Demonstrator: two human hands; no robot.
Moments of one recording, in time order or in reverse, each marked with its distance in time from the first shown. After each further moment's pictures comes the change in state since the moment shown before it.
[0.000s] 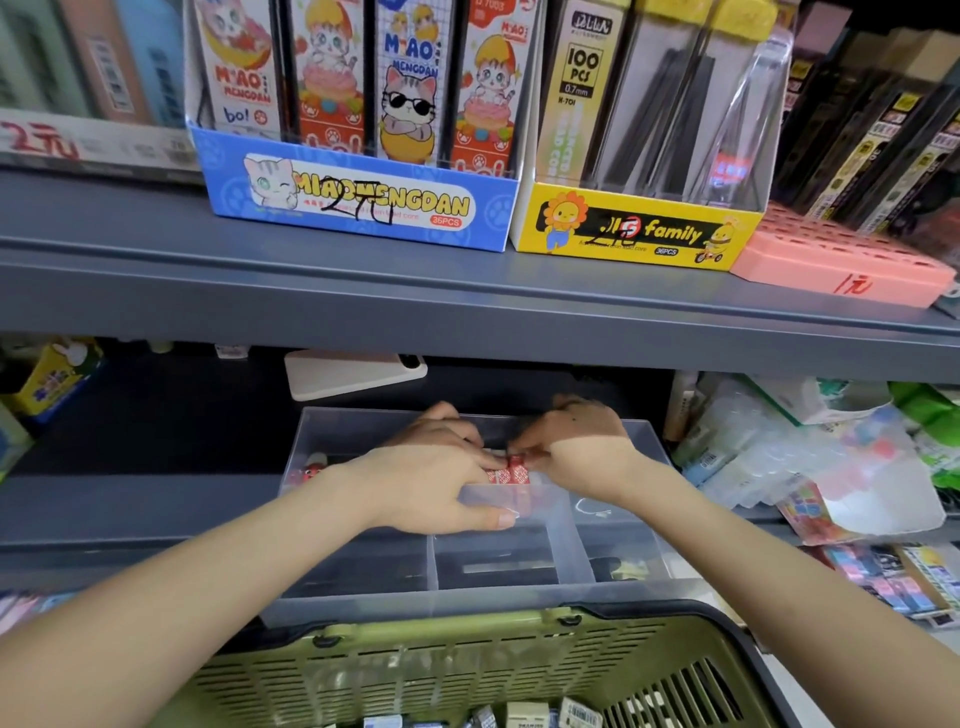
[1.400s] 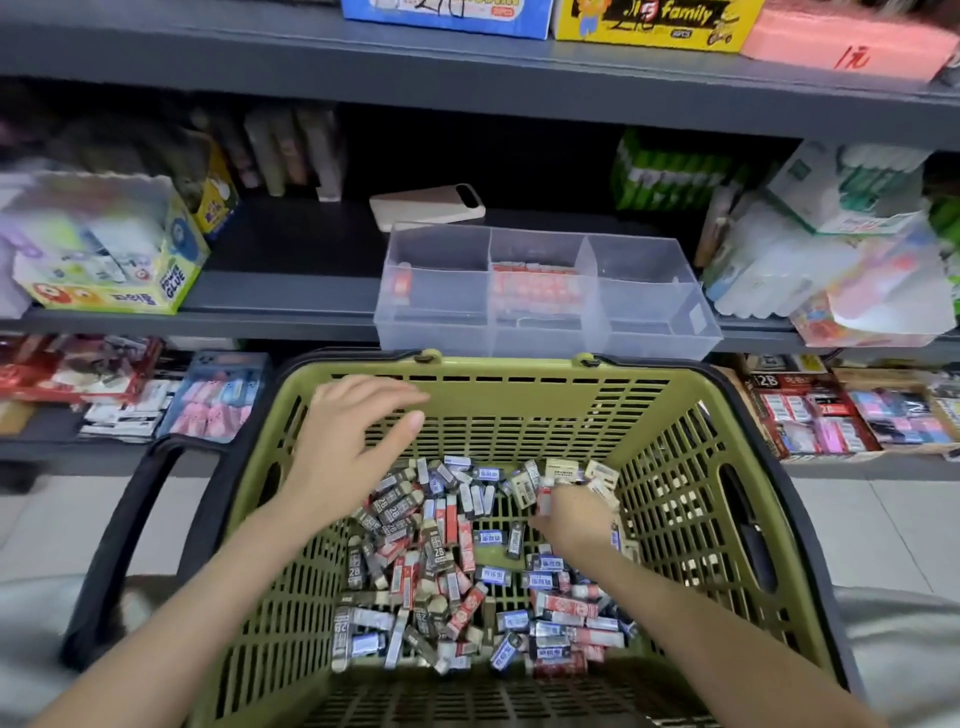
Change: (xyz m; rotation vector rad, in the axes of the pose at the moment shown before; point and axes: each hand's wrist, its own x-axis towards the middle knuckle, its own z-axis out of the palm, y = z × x) left_hand -0.206 0.134 0.039 -0.403 0.540 -0.580; right_hand -0.196 -0.122 0.178 0.305 -0.375 0.478
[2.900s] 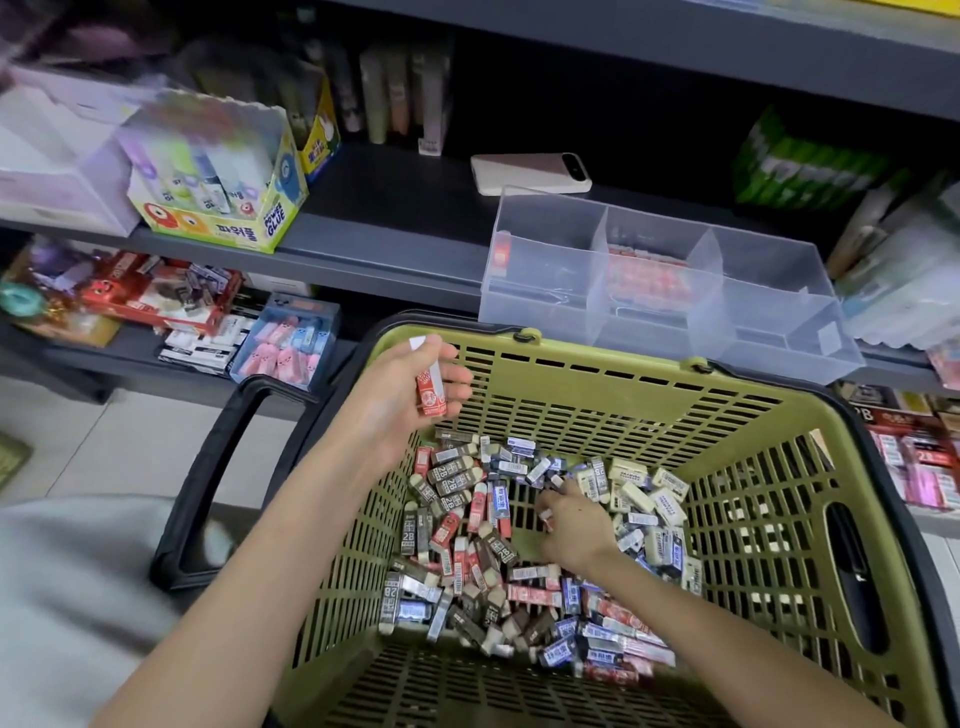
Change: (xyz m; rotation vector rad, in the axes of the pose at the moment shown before) left_hand 0.012 -0.016 -0.019 -1.109 0.104 -0.906; right_hand 0.004 -0.045 0.036 -0.053 -0.122 -0.286
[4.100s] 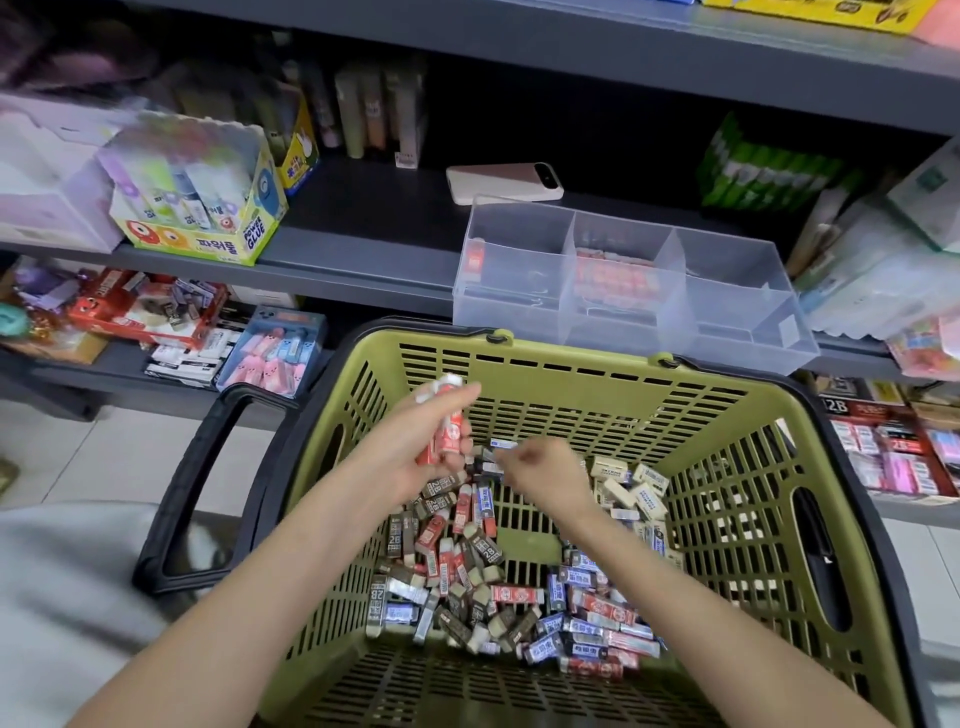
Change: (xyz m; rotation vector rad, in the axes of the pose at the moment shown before) left_hand -0.006 -0.030 0.021 -0.078 -0.140 -0.262; right_hand -0.024 -0.045 -0.075 0.790 0.142 -0.009
